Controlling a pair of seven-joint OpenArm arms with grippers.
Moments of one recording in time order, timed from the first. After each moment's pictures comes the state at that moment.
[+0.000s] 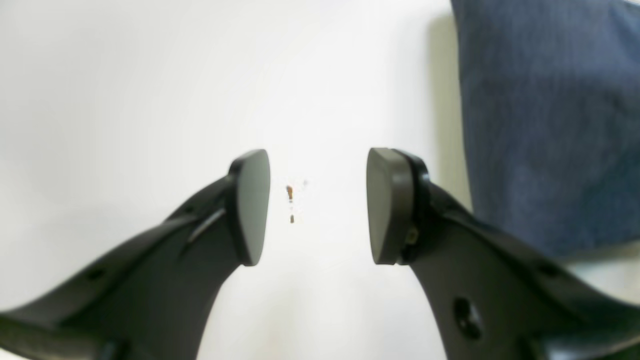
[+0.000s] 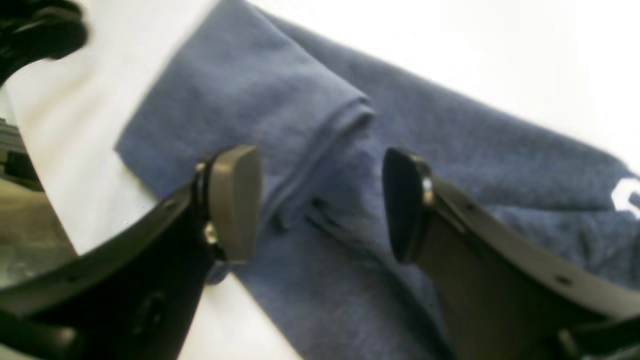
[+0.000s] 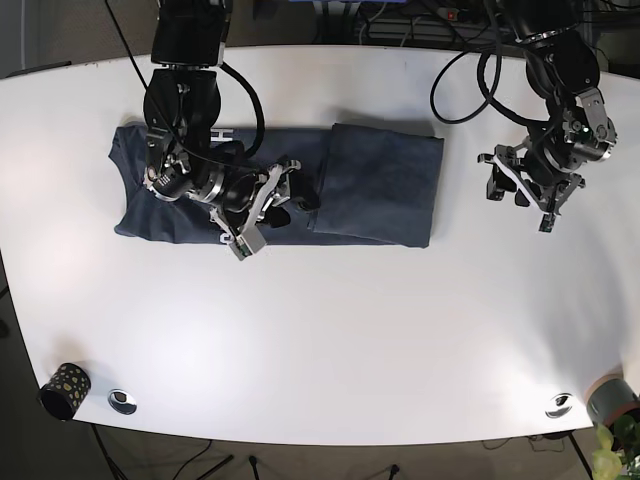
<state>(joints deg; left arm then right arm) 5.7 -7.9 -23.5 100.4 -20.6 -29.8 58.7 3.8 0.8 8.3 89.2 31.7 38.4 -60.4</state>
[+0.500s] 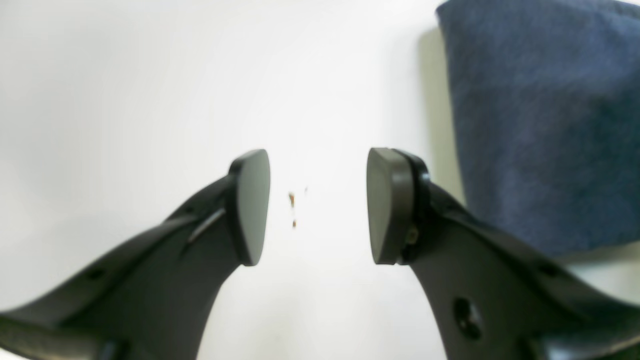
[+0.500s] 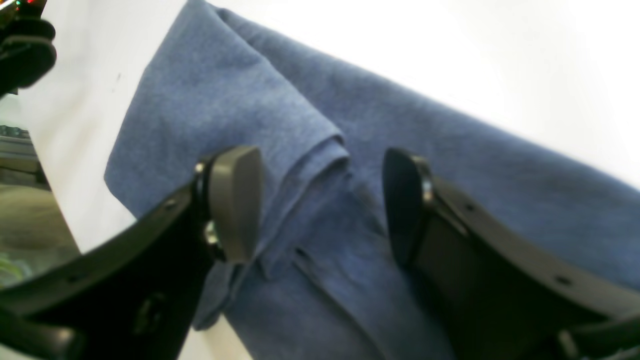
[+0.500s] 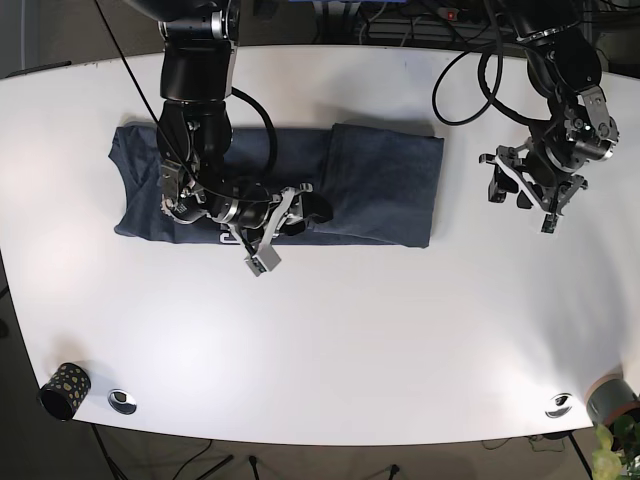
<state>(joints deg) 6.4 -8.0 -23.9 101.6 -21.0 -29.9 58.3 11.1 -0.7 7.5 75.0 31.3 38.1 -60.2</state>
